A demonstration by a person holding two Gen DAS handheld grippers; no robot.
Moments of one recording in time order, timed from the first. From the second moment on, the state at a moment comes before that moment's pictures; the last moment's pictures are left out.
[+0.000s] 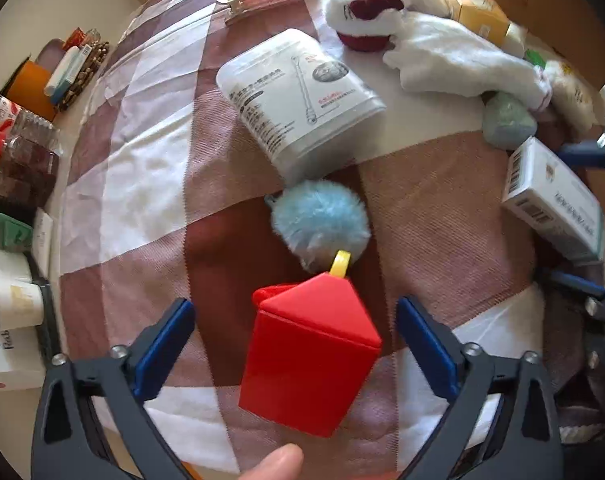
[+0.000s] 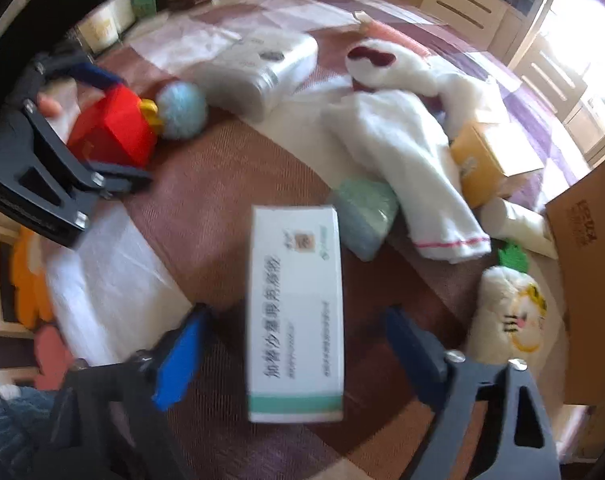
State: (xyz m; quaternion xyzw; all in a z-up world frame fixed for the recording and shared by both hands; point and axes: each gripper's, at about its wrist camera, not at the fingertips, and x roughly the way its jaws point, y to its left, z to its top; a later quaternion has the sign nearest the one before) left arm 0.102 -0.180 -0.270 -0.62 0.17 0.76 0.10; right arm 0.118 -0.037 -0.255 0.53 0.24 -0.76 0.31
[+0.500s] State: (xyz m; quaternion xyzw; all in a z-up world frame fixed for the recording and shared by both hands) left arm 0.110 -0.194 -0.266 -0.63 0.02 0.78 0.03; right arm 0.102 -0.009 -0.245 0.56 0.14 -0.75 0.31
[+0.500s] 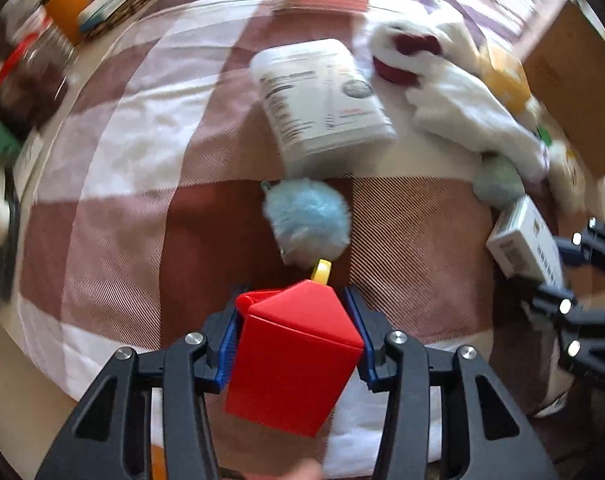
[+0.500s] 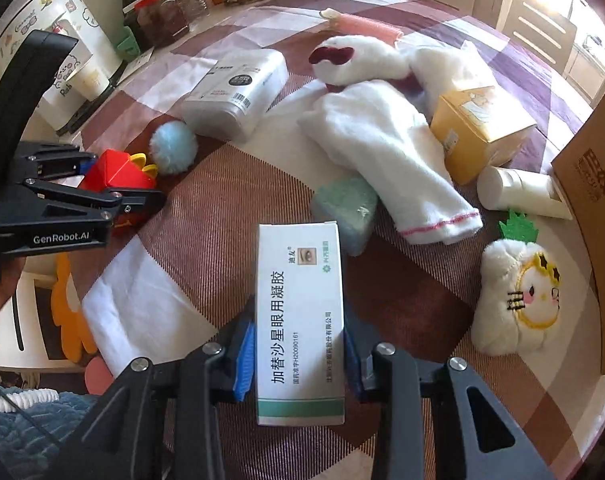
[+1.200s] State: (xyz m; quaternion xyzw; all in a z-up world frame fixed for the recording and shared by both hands) left arm 0.128 -0.172 -0.264 -0.63 0.07 0.76 0.12; right arm 0.106 -0.023 -0.250 0.54 0.18 -0.76 0.30
